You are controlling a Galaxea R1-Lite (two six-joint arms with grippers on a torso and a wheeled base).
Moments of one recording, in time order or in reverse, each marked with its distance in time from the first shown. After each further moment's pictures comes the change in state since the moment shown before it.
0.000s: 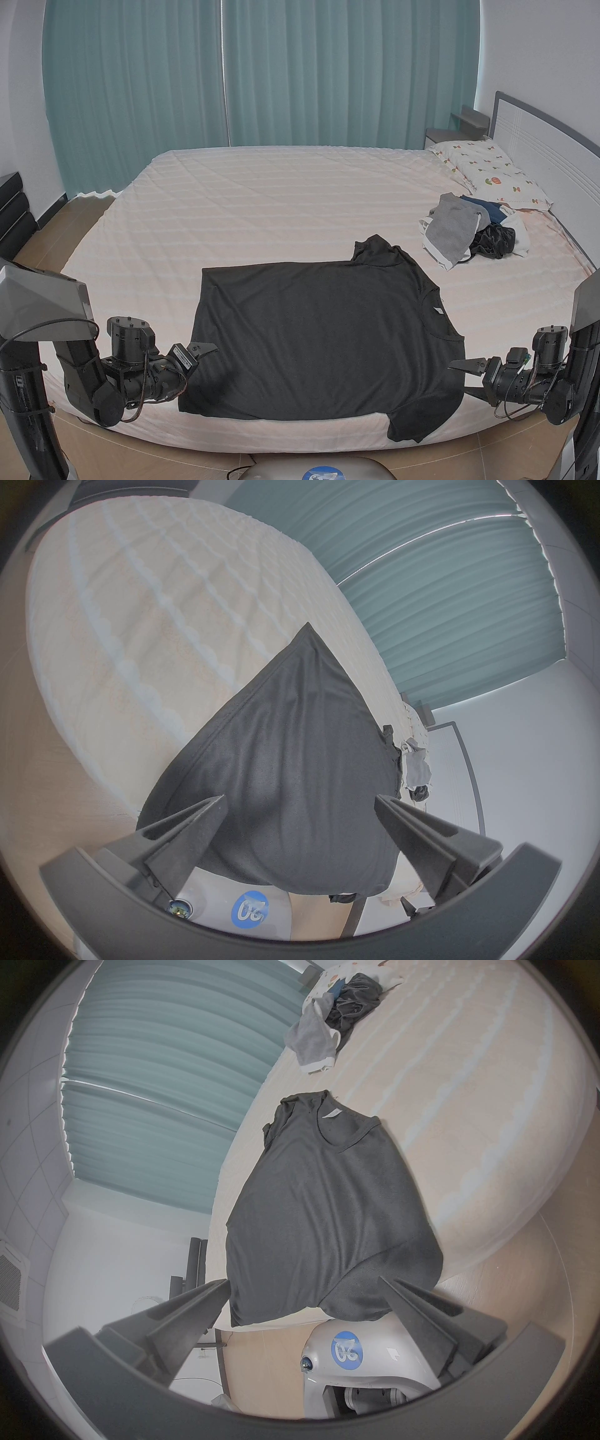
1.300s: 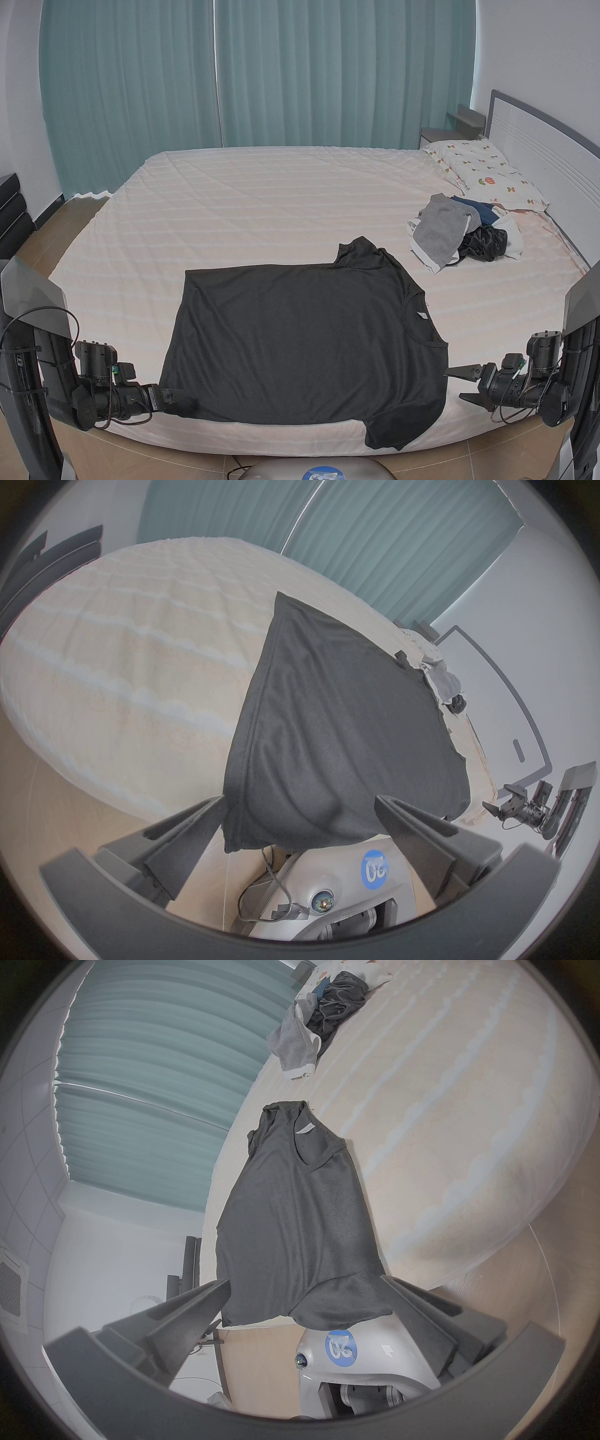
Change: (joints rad) left arm 0.283 0.096 0.153 -0.012 -0.193 0.741; right arm 0.016 0.070 0.000 -0.028 -0.003 -0.007
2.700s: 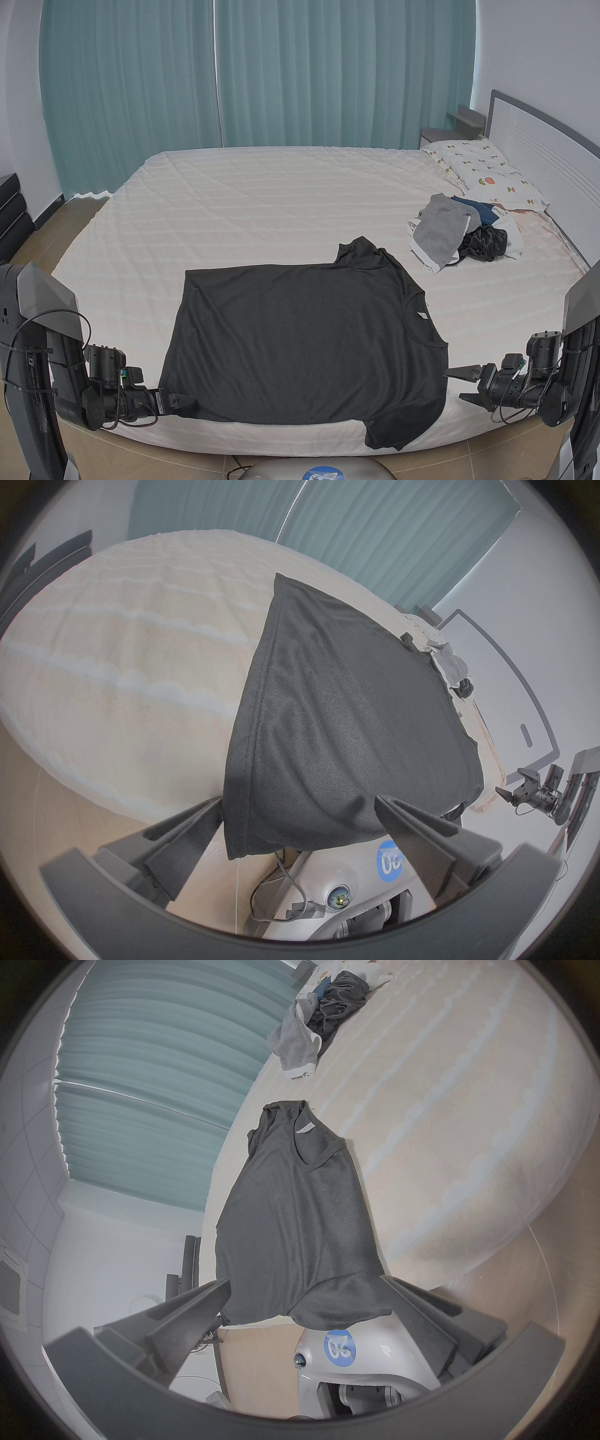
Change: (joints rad) left arm -0.017 0.085 -0.047 -0.001 0.011 0.051; right arm 0.000 0.002 0.000 0.000 0.000 -0.010
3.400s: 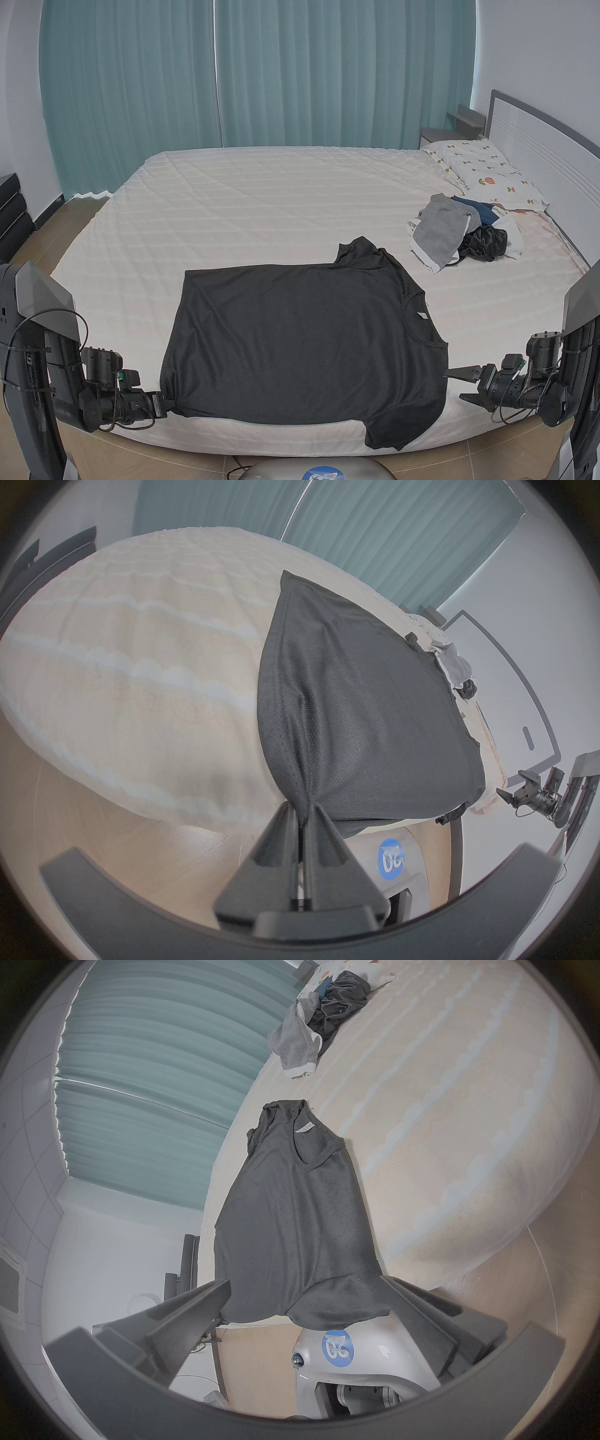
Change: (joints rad) left arm 0.023 -0.002 0.031 -0.003 -0.002 0.000; right arm -0.001 0.005 0.000 0.000 -0.002 -0.010
